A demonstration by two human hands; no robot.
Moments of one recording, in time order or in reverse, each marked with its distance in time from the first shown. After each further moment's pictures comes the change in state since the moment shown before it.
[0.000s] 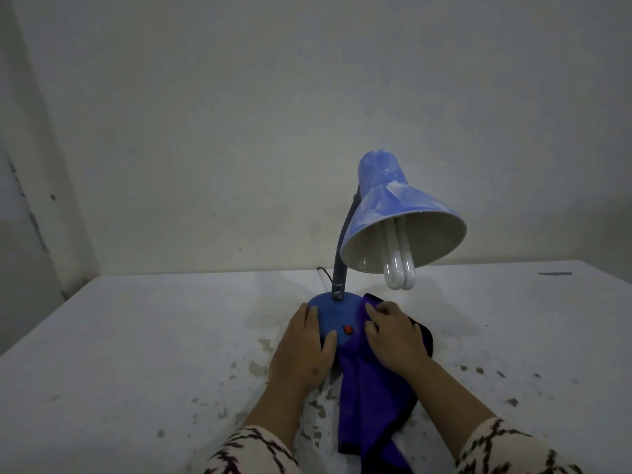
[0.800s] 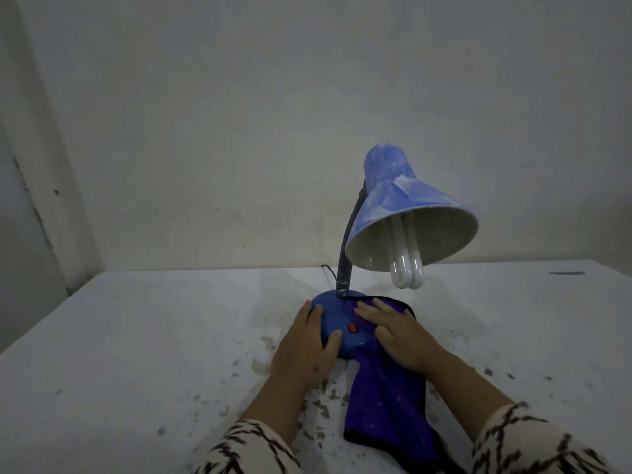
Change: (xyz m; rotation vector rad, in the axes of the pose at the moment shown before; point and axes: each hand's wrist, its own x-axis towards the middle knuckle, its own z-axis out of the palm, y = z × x) left_hand -0.001 0.001 -0.007 0.001 -0.038 0.012; right_hand 0.008 0.018 -0.009 0.151 -0.208 -0.284
